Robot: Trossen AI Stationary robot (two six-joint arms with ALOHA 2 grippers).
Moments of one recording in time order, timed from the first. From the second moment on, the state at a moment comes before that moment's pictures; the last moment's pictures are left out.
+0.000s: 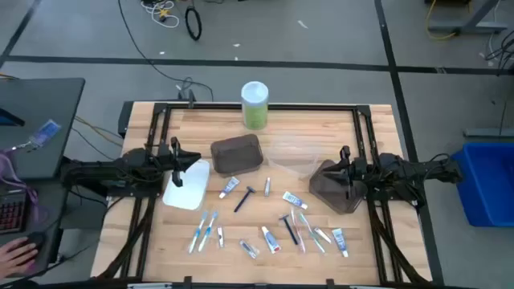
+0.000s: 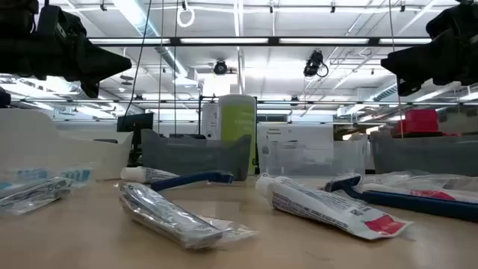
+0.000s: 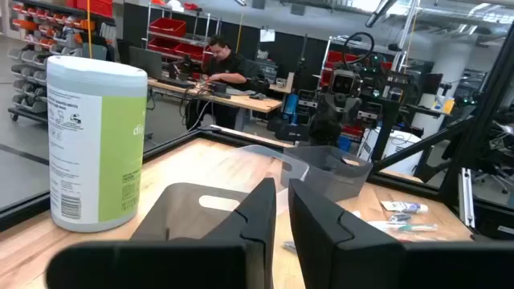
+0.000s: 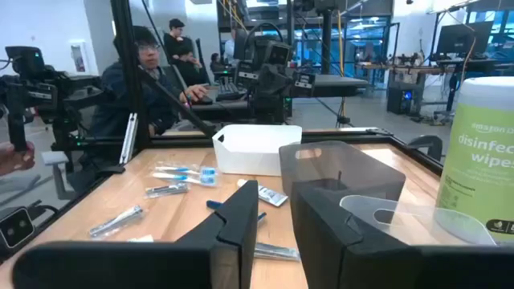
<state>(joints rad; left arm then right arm) 0.02 0.01 0.01 0.09 -0.25 -0.20 0.10 0.01 0.01 0.03 0.07 0.03</state>
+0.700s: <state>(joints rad) 0.02 0.01 0.01 0.09 -0.25 -0.18 0.10 0.01 0.01 0.09 0.07 0.01</state>
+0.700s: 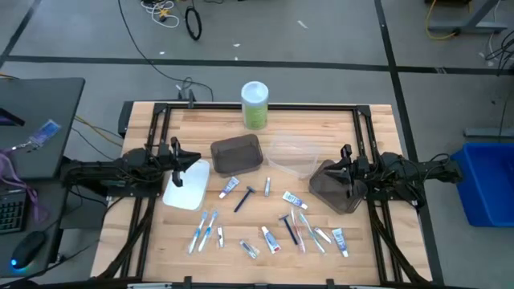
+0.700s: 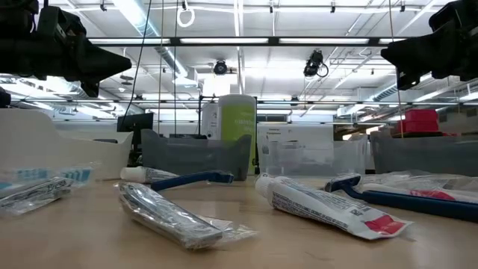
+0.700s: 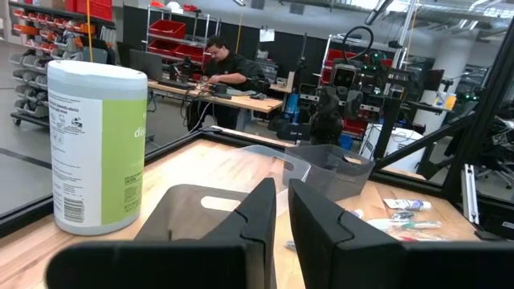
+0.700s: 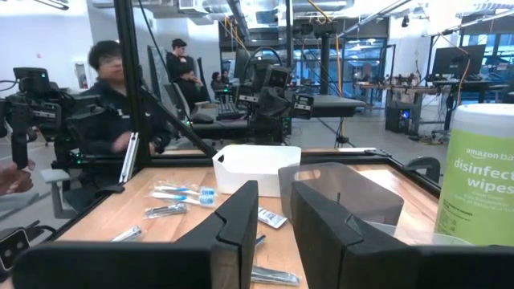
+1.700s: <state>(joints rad) -0.04 0.01 0.01 0.63 0.08 -0.20 0.10 0.01 0.01 0.05 -0.03 0.04</state>
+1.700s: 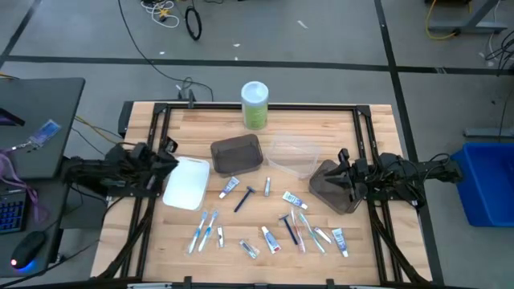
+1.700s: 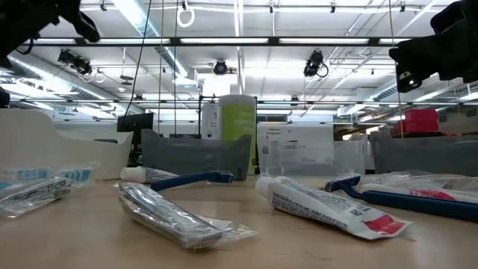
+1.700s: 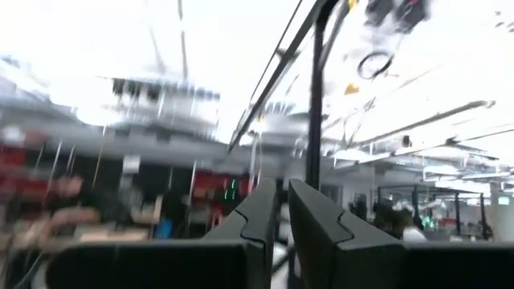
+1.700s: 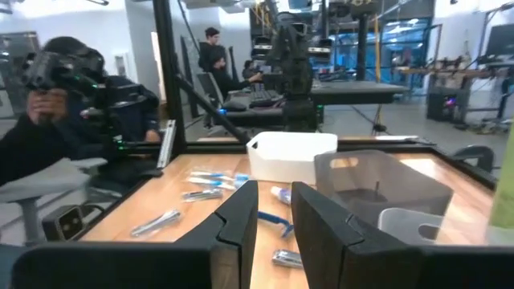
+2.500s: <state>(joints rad) -0.14 0.84 0.90 -0.39 -0.30 -0.32 0.10 0.01 0.01 0.01 0.02 -0.02</state>
